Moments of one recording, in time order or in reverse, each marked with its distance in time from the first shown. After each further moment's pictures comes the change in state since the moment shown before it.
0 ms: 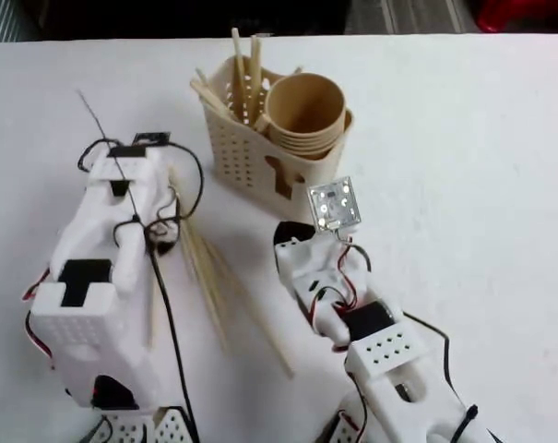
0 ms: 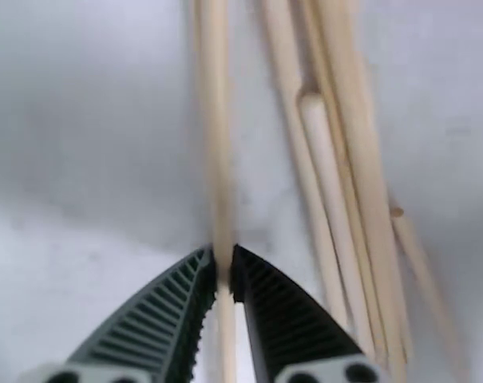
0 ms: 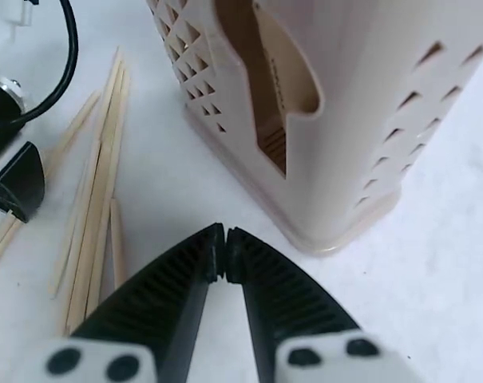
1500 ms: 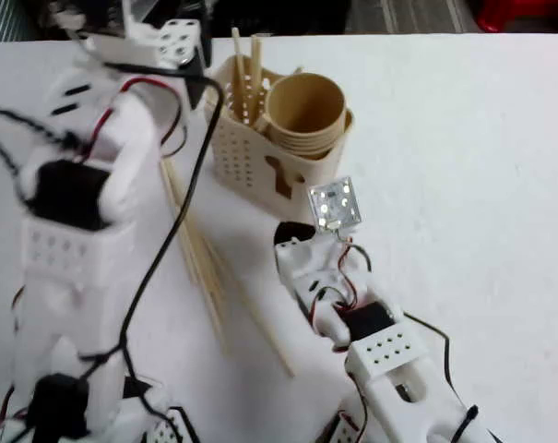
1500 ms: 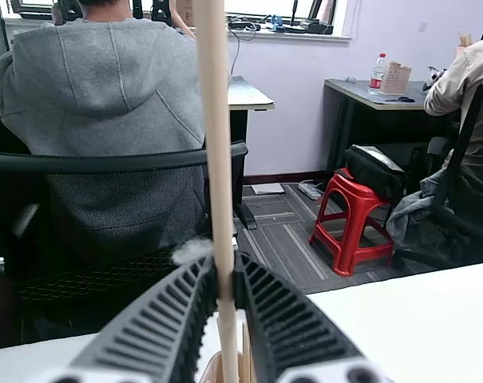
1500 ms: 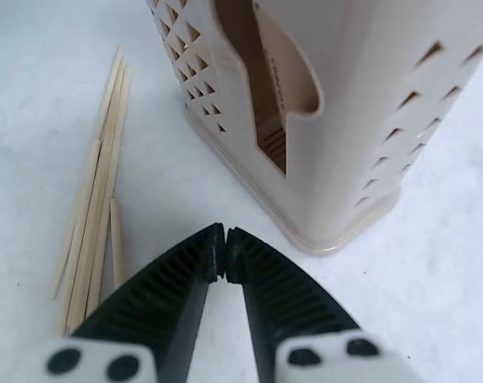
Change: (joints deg) left arm 17.2 -40.8 -26.2 -26.8 0.1; right arm 0.0 0.0 0.0 0.0 0.0
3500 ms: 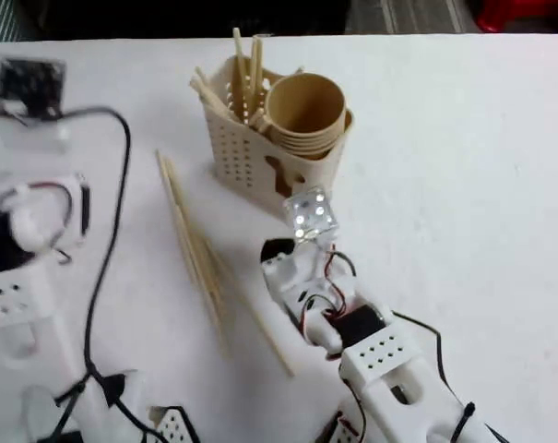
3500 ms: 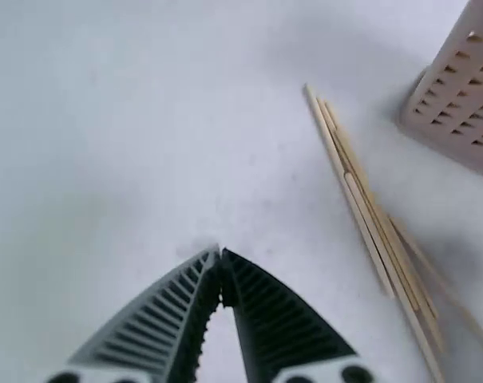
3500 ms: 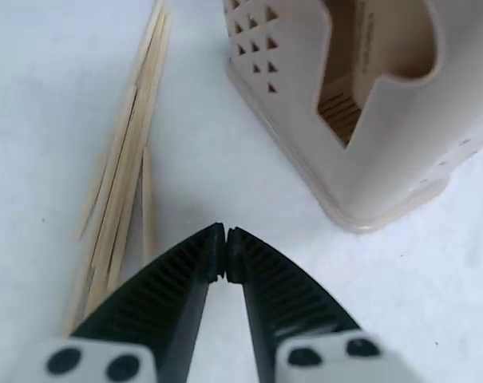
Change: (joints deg) left arm -29.4 -16.1 23.6 42.3 -18.8; right arm -5.9 0.0 -0.4 6.8 4.0
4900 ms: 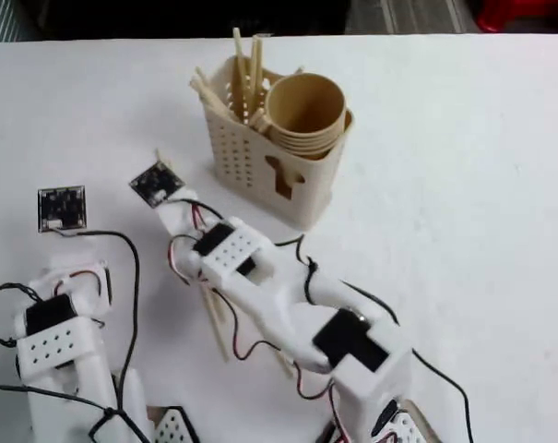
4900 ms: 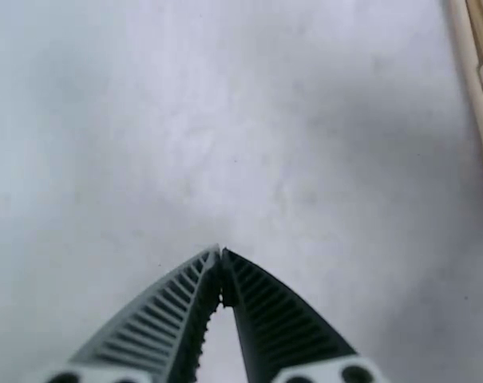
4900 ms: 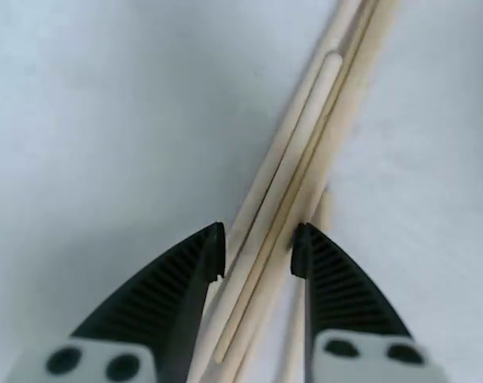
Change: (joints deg) left arm -11.1 -19.3 66.3 -42.6 -0.9; right arm -16.7 68.9 -59.9 16.4 0.9
